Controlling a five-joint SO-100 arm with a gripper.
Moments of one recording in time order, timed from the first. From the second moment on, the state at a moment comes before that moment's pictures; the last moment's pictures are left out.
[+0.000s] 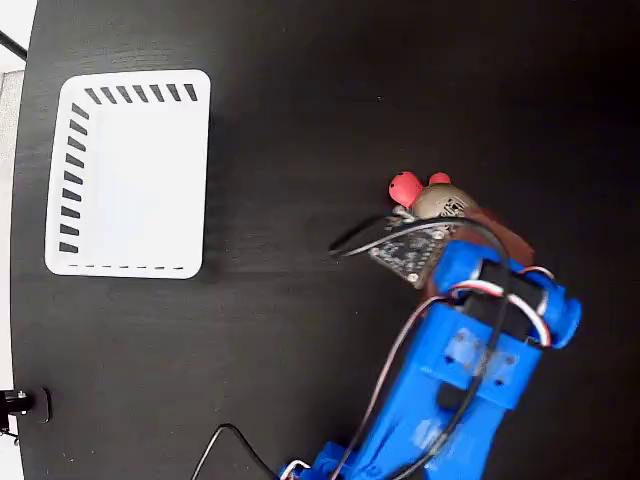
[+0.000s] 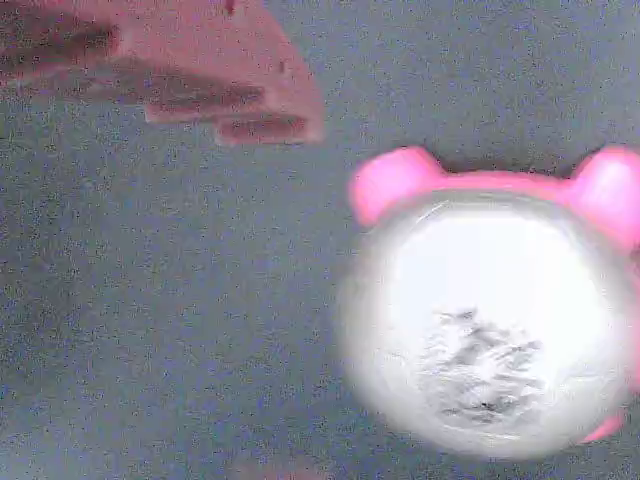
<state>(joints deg) 30.9 95.6 94.7 86.7 1.3</state>
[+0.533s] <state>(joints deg) 31.8 86.6 92.5 86.1 0.8</state>
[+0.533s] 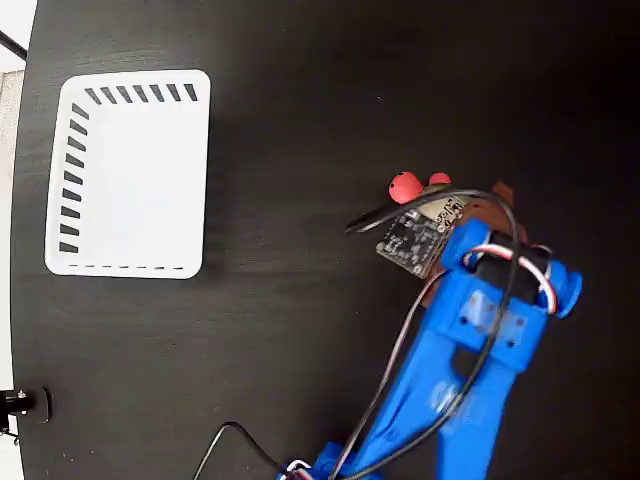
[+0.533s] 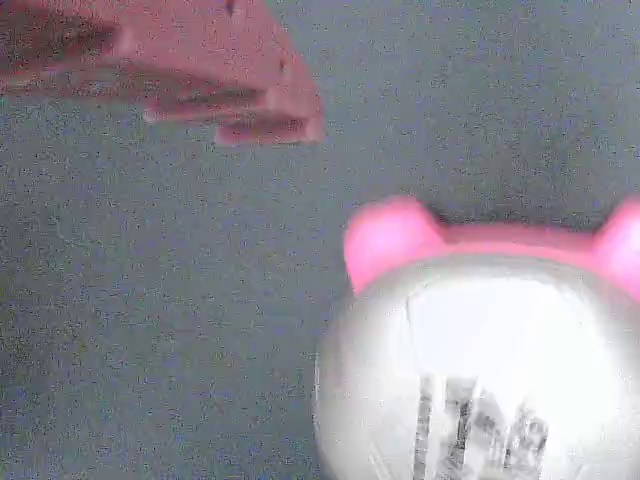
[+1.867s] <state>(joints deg) 29.3 65.3 86.6 76.9 8.9</state>
